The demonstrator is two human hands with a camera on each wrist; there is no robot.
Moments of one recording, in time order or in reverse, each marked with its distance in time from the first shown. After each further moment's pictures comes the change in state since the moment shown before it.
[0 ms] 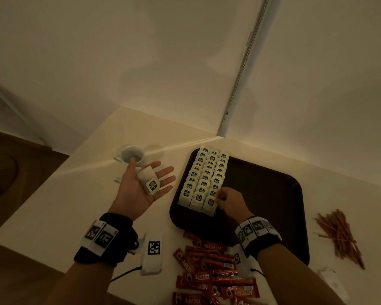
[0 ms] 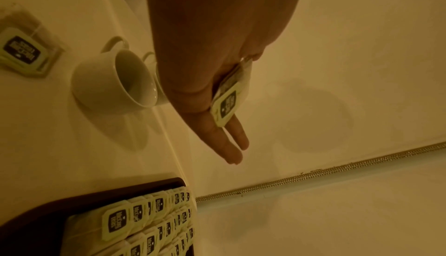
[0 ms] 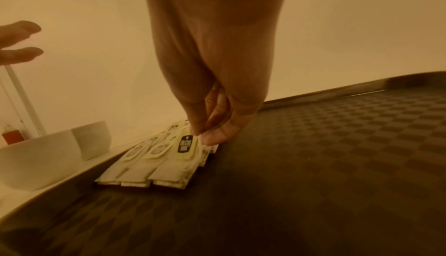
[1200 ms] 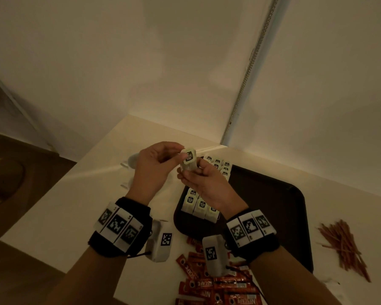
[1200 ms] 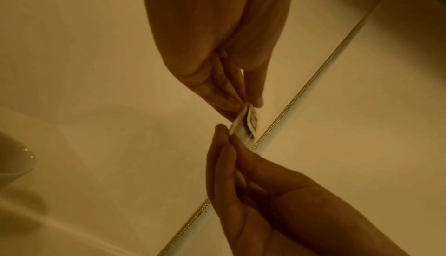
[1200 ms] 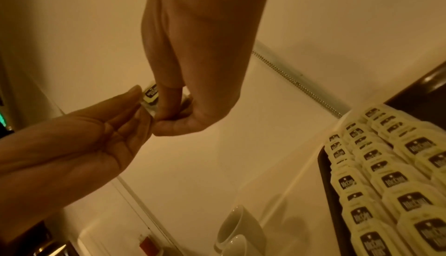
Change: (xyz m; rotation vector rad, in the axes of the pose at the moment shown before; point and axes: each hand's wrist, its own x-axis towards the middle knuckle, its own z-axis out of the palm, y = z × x) left_hand -0.010 0.021 0.060 0.695 -0.004 0.755; right_hand -0.044 -0.144 -0.023 1.132 -0.329 -0.263
